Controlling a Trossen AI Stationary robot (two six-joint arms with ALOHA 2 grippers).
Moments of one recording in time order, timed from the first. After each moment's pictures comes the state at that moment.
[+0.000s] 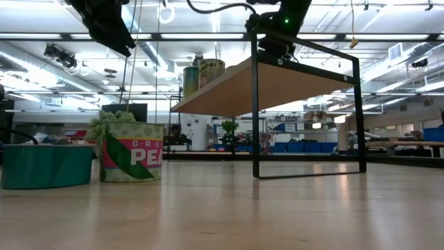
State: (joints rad) left arm 0.19 0.86 0.97 -0.85 -0.35 -0.15; right arm -0.17 1.64 1.49 -0.94 0.50 0.03
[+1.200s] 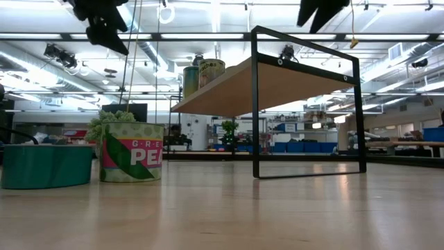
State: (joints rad) left arm 0.14 0.86 0.97 -0.86 -0.09 -0.29; right arm 0.08 1.40 1.63 -1.39 0.55 0.63
